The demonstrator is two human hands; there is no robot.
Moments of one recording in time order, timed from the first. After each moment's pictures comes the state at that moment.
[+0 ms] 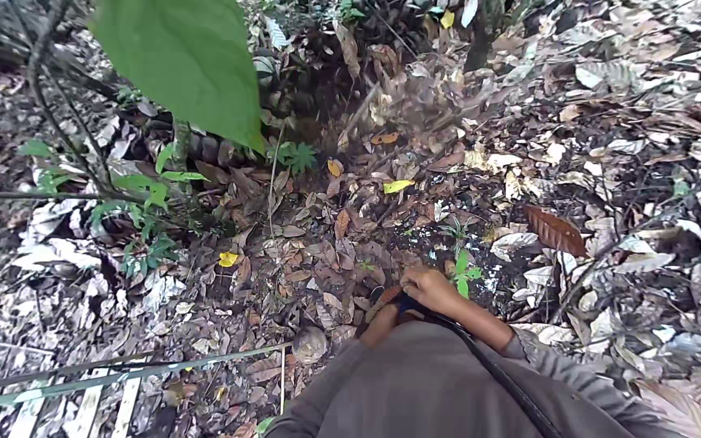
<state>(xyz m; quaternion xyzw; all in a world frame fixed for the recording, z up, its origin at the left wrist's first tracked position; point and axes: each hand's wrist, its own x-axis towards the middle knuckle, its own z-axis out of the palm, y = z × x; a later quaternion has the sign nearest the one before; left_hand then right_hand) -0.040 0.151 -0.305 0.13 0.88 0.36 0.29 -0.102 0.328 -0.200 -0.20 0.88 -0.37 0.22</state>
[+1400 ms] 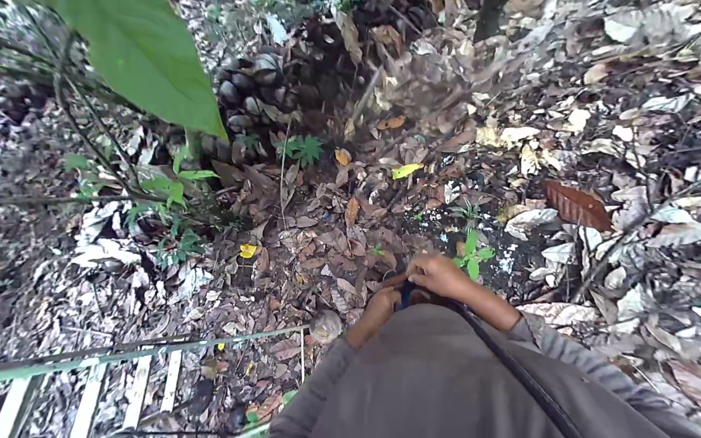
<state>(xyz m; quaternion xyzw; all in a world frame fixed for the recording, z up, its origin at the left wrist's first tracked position) -0.011 0.140 -0.239 0.22 0.87 0.40 0.19 -0.078 0.352 -0.196 -0.21 0.86 -0.39 0.24</state>
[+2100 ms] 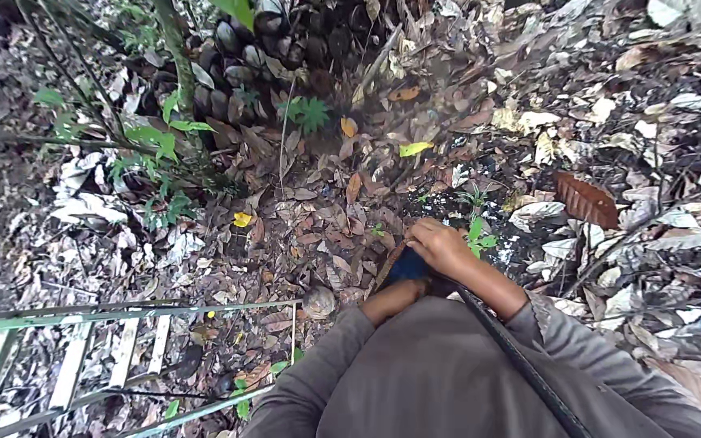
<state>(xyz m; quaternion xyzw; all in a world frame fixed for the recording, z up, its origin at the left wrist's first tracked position) -0.017 0.161 -0.223 0.24 0.80 0.39 0.38 -0.085 0.323 -0.178 -0.33 0.88 -0.34 -0.02</state>
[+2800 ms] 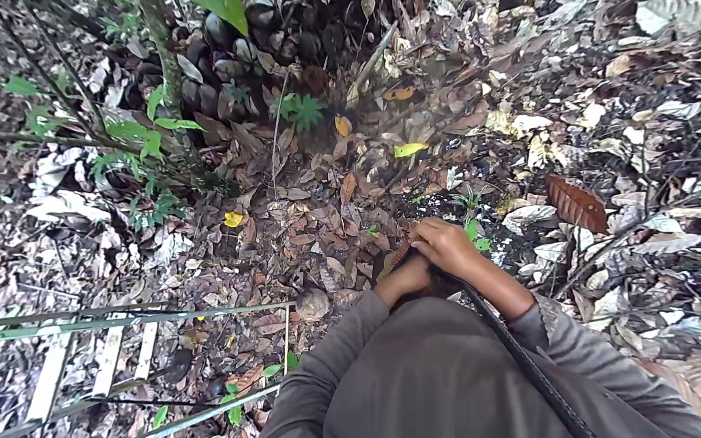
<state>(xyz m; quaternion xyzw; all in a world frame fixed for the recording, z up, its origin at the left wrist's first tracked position) -0.074 0.200 -0.211 0.19 0.84 0.39 0.32 -0.106 0.336 -0.176 -0.32 0.89 -0.33 -0.01</state>
